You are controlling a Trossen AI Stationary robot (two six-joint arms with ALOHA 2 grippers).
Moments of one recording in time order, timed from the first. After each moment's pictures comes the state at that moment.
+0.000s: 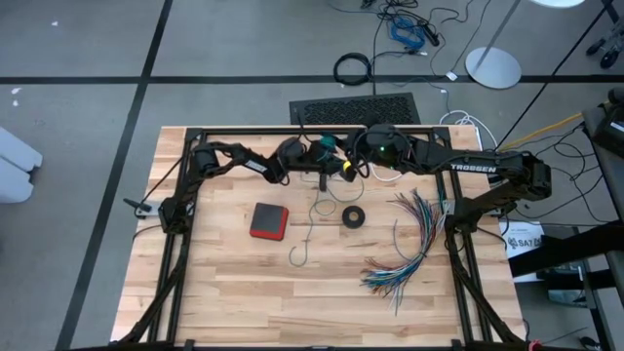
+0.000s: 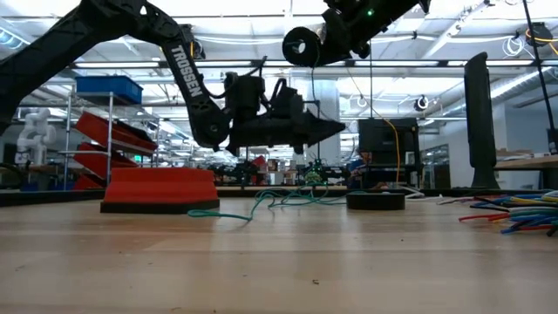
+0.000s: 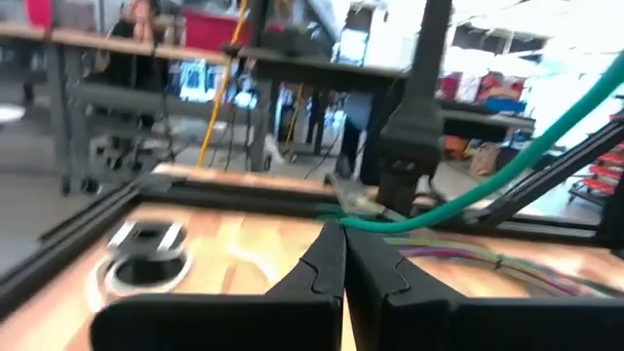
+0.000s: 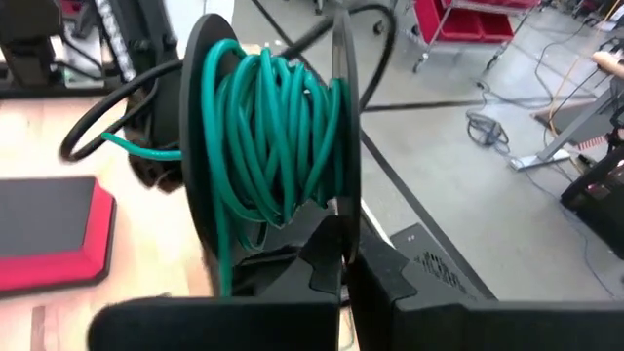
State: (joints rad) left arm 0.43 2.24 1.15 1.20 0.54 -0.15; right arm -0.27 1.36 1.10 -0.13 0.29 -0.12
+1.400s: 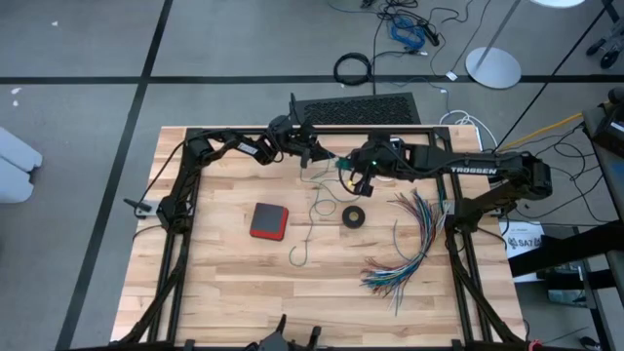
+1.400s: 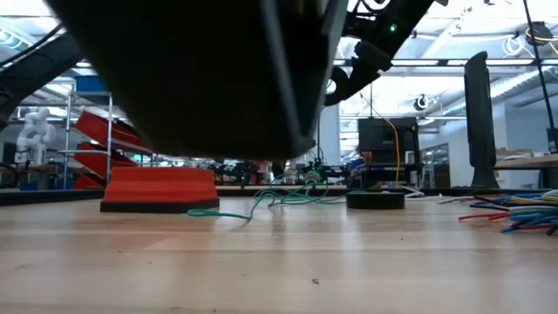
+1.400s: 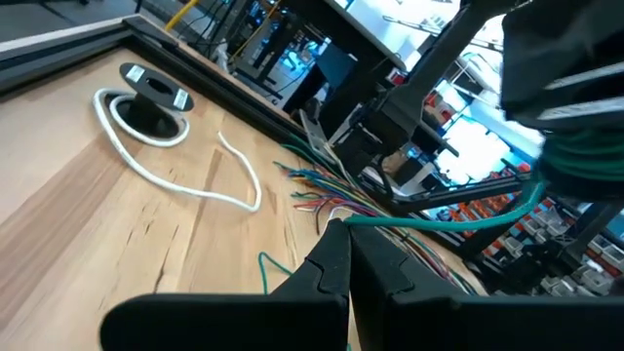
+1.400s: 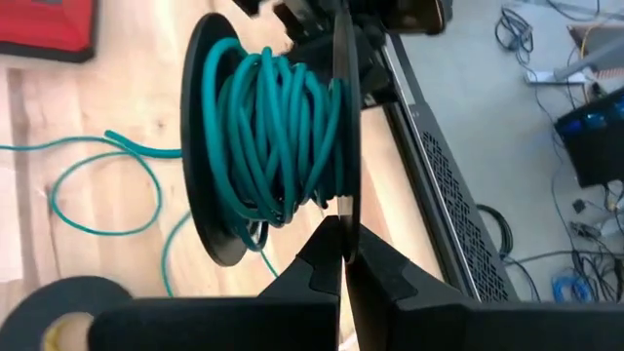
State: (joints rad) left arm 0.64 2.24 1.15 1.05 0.92 -0.60; right arm -0.22 1.36 1.10 -0.54 0.36 -0.17
